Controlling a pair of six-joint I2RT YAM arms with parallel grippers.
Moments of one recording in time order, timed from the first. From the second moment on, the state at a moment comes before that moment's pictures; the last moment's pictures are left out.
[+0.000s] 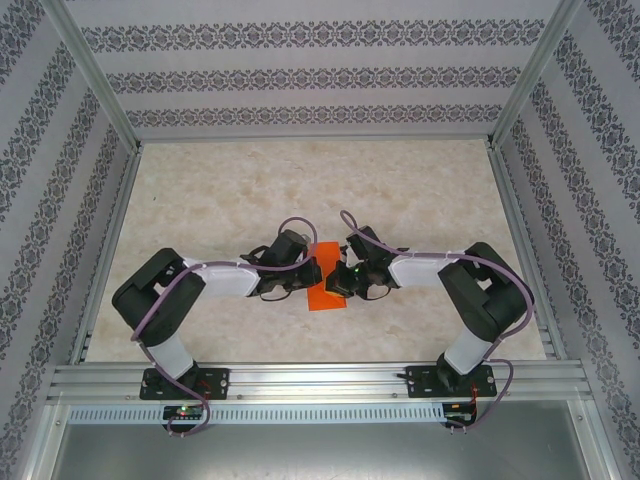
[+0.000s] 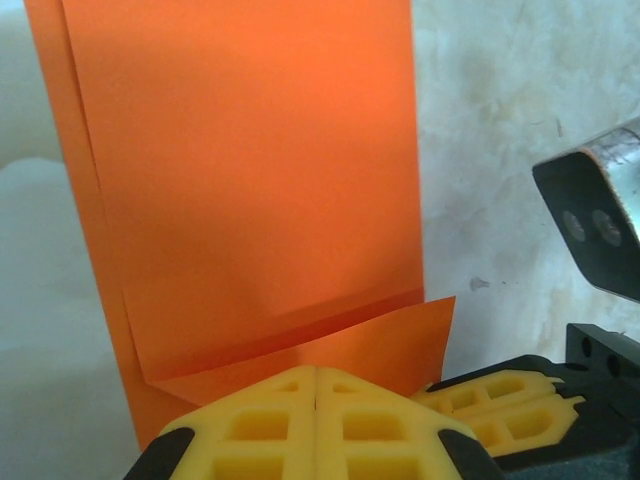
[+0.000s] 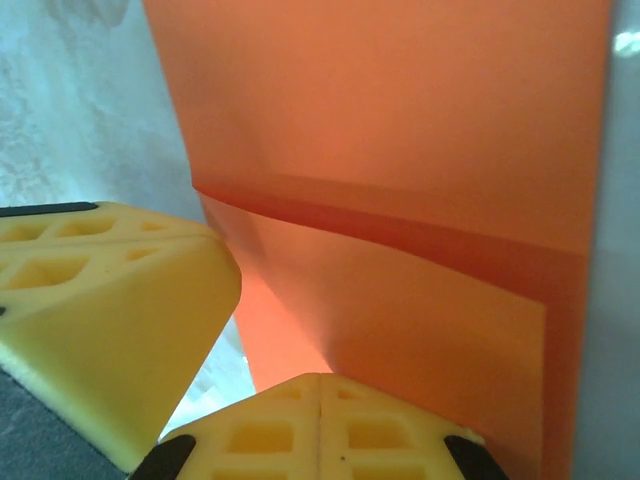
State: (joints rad) left arm -0.75 1.71 0.78 0.08 0.25 -0.92; right arm 0.63 1.69 0.73 -0.10 -0.56 0.86
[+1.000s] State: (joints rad) left arm -0.75 1.76 0.78 0.11 0.21 -0.92; right arm 0.58 1.69 0.68 -0.05 -0.61 0.81
